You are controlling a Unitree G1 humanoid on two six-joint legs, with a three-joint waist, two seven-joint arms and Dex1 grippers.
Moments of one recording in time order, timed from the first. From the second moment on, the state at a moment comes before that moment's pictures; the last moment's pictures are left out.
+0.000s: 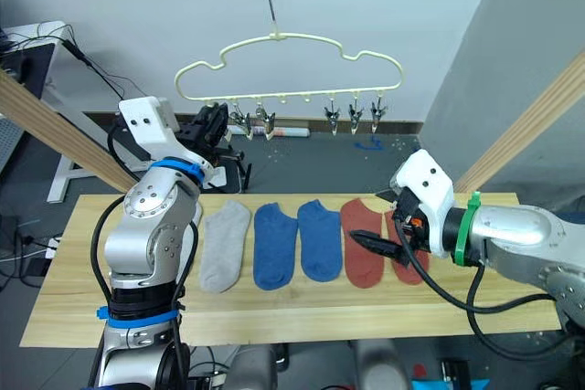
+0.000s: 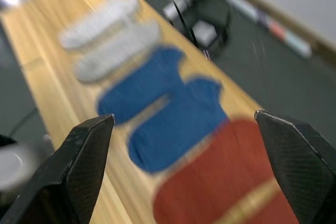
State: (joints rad) left arm -0.52 0.25 0.16 -0.27 -0.24 0.53 -0.12; right arm -0.46 -0.97 -0.02 -0.66 1.16 1.17 0.23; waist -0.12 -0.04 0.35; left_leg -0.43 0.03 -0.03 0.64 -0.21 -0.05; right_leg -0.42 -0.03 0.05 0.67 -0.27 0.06
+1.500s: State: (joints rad) left arm -0.52 0.26 0.16 -0.38 -0.27 0.65 -0.10; right arm -0.56 -0.51 0.17 0.01 0.26 1.14 0.18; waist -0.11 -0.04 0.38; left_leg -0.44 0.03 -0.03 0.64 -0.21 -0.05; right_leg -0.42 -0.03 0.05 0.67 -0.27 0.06
